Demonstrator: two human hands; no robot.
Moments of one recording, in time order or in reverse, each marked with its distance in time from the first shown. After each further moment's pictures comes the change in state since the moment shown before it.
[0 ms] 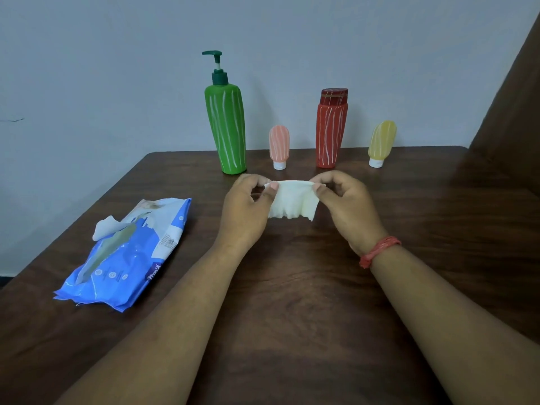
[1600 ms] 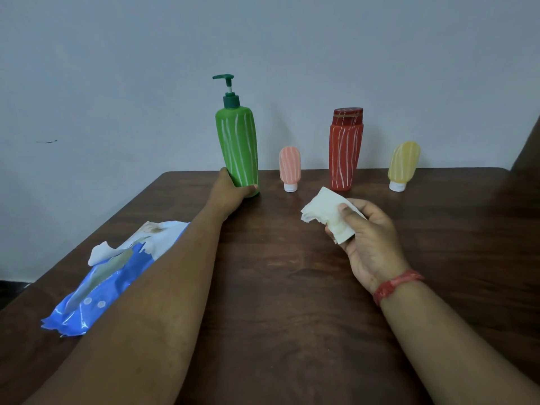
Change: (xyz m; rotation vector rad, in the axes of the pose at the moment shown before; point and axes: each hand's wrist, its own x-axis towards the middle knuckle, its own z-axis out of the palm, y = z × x) left_hand 0.157 -0.099 0.001 0.021 -0.017 -0.205; right_hand 0.020 0.018 -0.001 0.645 0.185 0.319
